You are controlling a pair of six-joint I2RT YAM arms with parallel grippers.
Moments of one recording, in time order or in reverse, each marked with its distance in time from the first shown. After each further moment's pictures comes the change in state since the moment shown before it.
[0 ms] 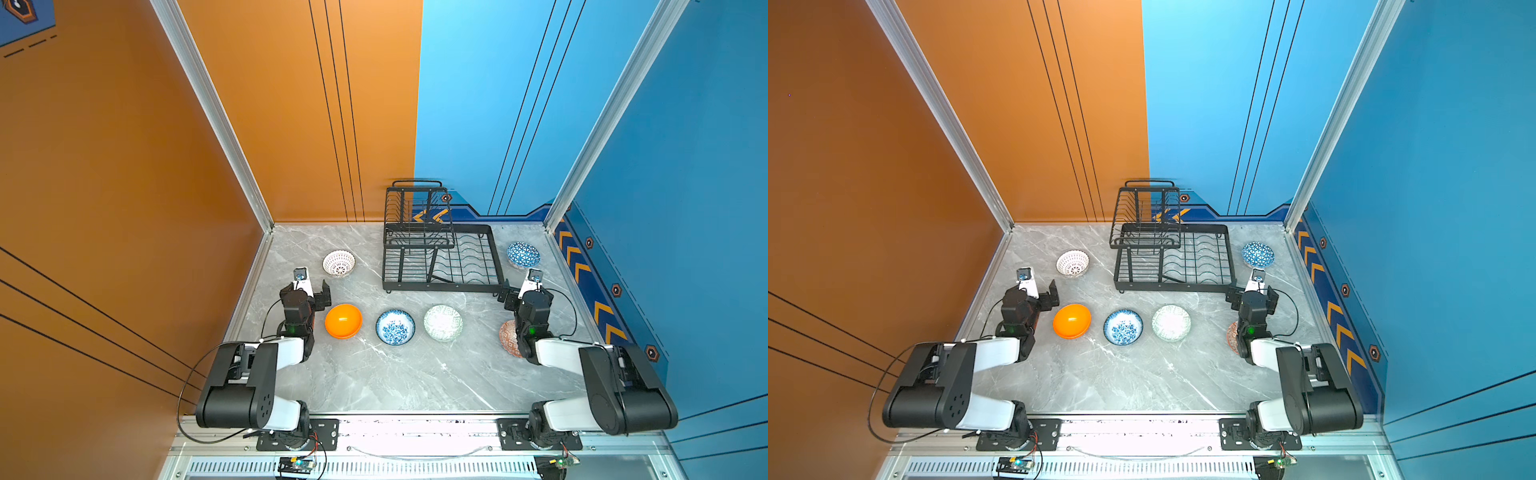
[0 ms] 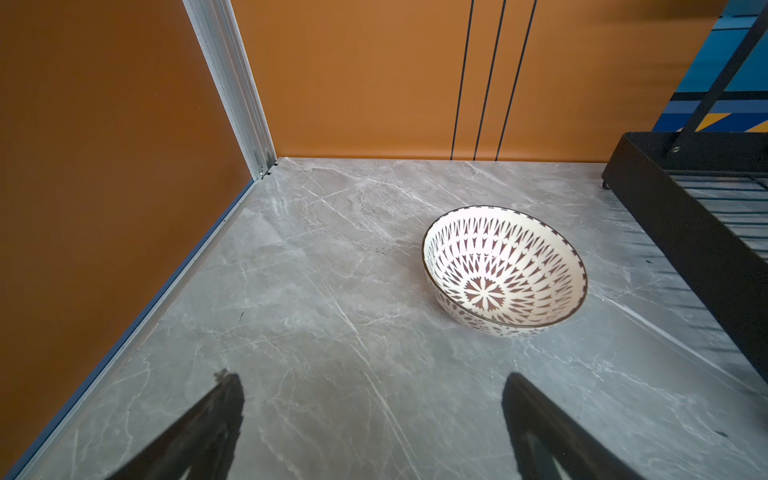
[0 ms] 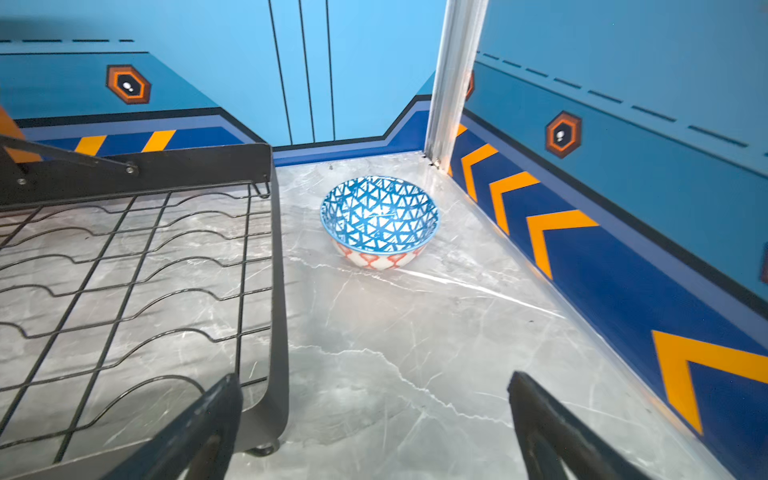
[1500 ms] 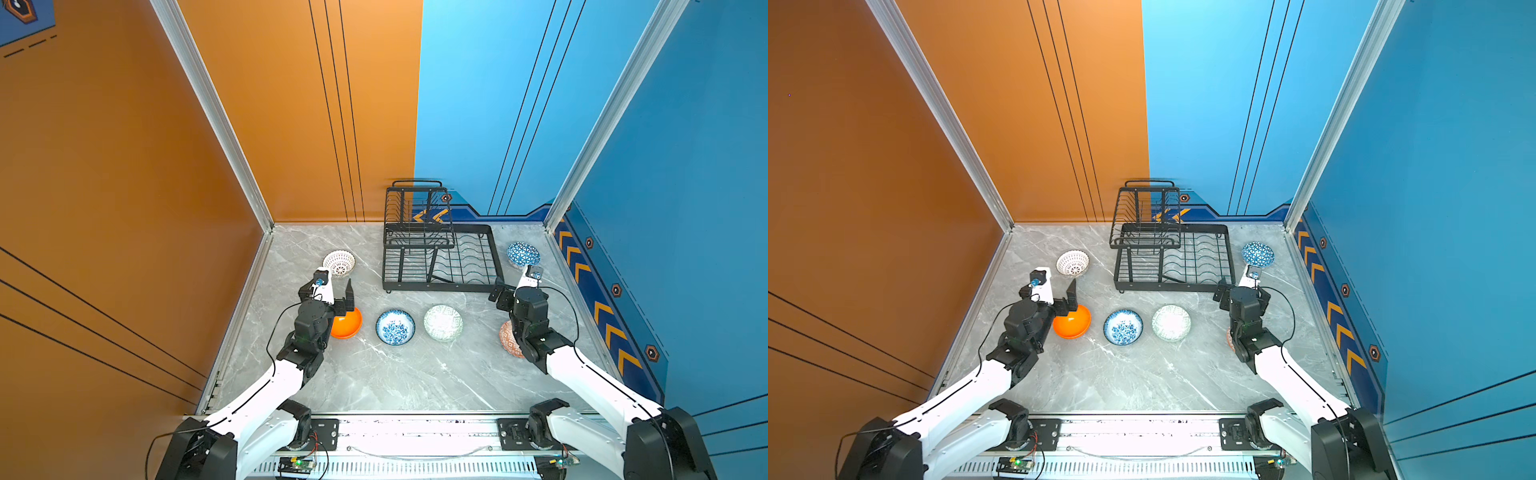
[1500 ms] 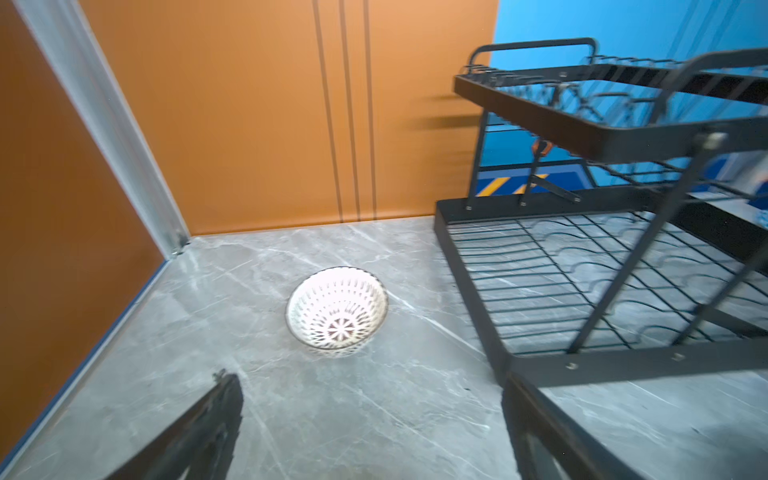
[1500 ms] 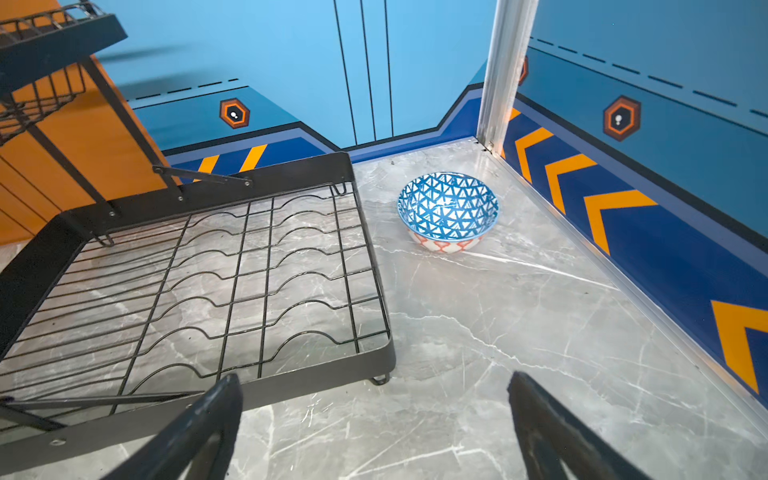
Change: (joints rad) left arm -0.427 -0.404 0.034 -0.328 -0.127 0.007; right arm 0.214 -0.290 0.134 -0.504 0.011 0.202
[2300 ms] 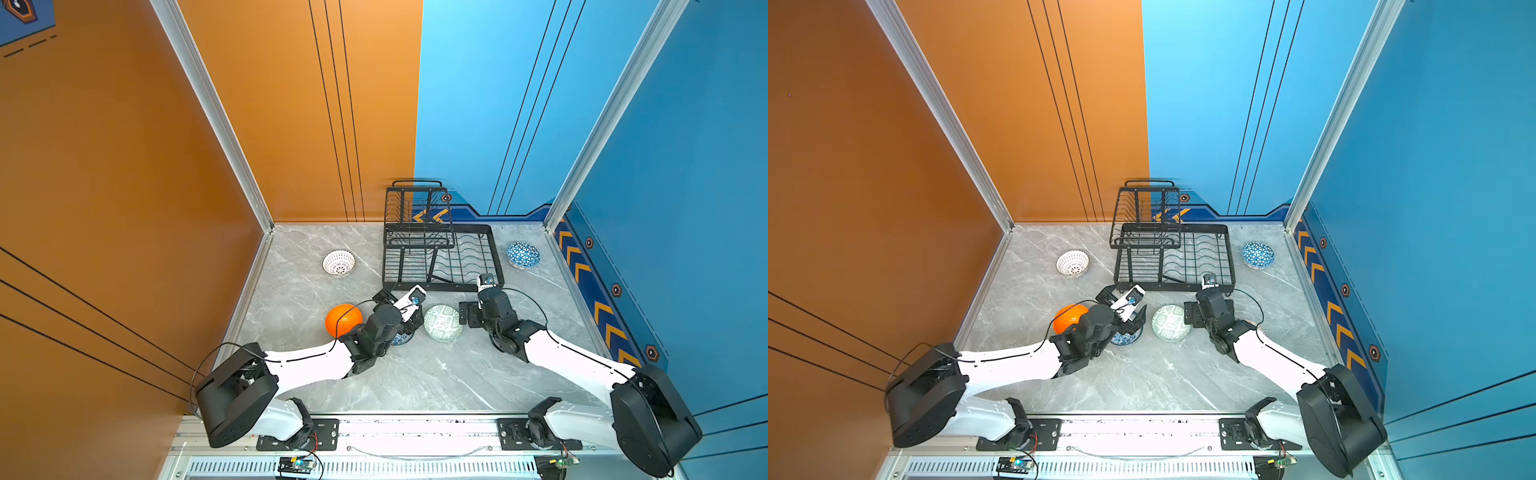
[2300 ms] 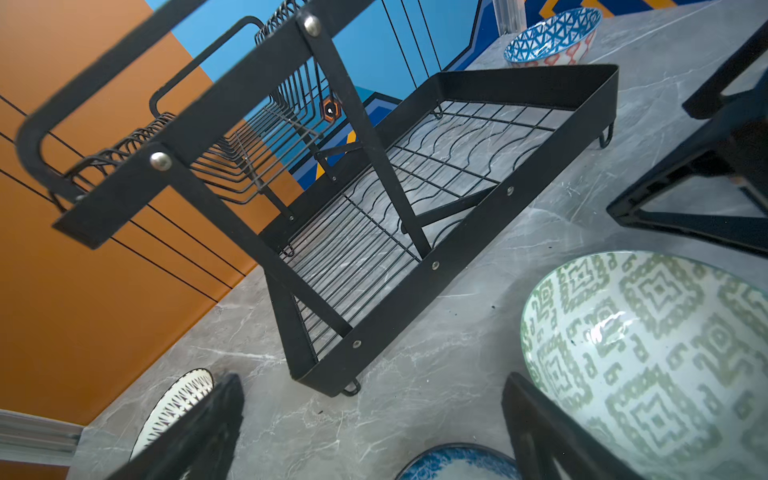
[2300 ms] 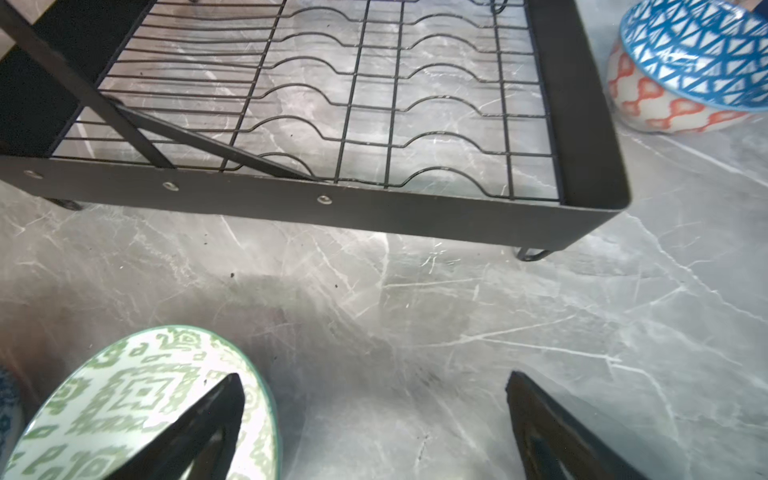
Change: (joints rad) left arm -0.507 0.452 0.277 -0.006 -0.214 0.359; right arm 0.196 0.195 0.087 -0.256 -0.192 0.031
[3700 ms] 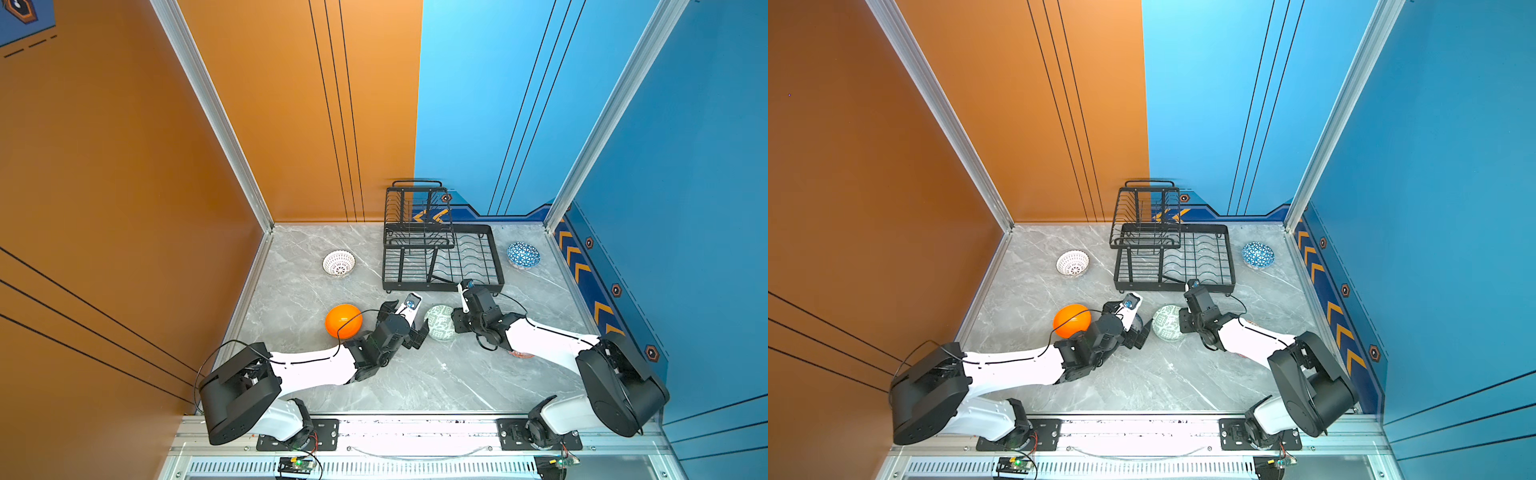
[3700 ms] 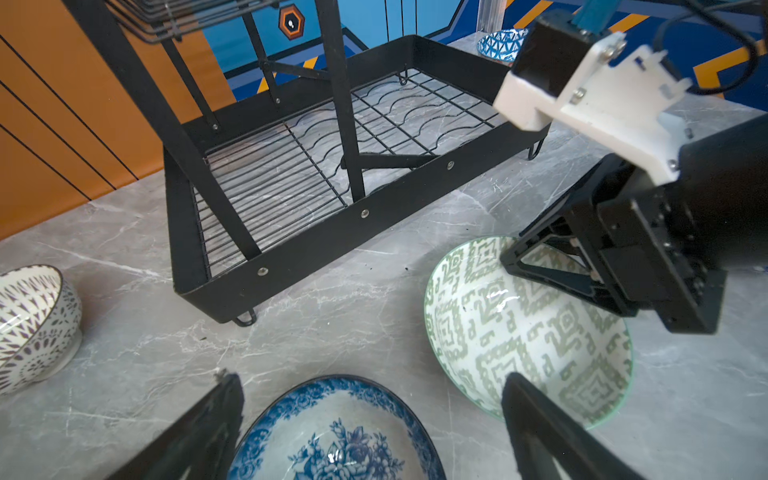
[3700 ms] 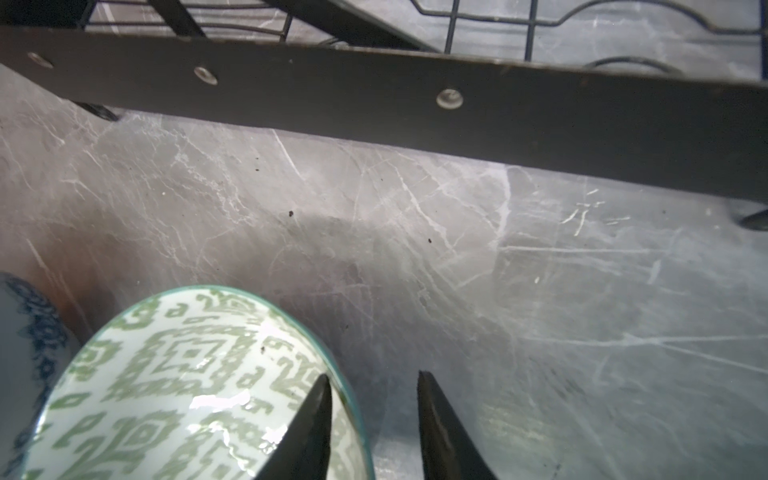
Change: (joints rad) left arm -0.025 -0.047 -0.047 -0.137 0.108 -0.470; right arm 0.018 0.200 0.072 -0.001 -0.196 0.039
